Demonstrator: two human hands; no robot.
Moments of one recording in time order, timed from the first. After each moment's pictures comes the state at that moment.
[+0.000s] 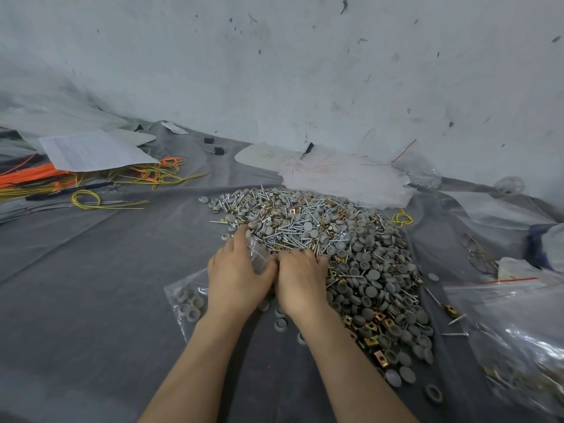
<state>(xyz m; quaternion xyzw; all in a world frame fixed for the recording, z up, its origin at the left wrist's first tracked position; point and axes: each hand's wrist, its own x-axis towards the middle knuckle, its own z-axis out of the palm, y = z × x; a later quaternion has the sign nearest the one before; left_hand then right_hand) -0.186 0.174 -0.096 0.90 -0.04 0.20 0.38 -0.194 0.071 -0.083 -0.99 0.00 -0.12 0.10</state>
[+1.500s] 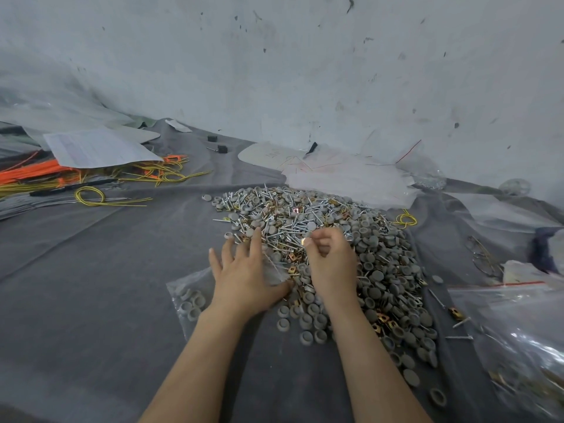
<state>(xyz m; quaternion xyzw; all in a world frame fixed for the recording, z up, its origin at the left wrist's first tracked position) -0.175 0.175 -0.106 0.97 -0.08 0.09 0.23 -0.191 0.038 -0.080 -0.83 0.04 -0.30 0.48</state>
